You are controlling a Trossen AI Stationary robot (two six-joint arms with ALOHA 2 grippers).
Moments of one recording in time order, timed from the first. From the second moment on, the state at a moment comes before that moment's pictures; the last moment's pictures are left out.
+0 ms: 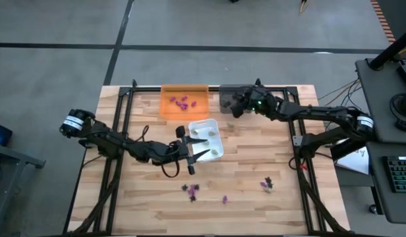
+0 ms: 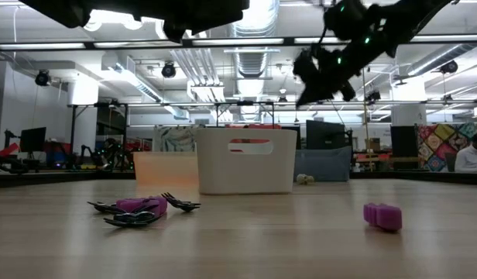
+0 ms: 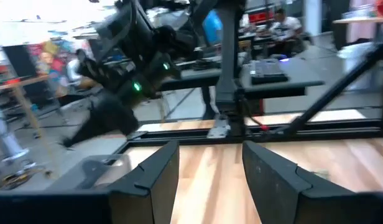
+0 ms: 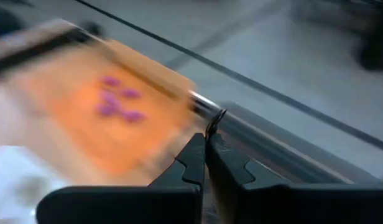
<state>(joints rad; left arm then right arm) -0.29 1.53 0.74 0.83 -0.57 0.17 -0.43 1.28 0.75 0.10 0.31 0.22</state>
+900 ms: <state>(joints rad) -0.15 1.51 0.74 0.71 -0.45 0.17 -0.56 1.49 0.76 0.01 0.33 0.31</state>
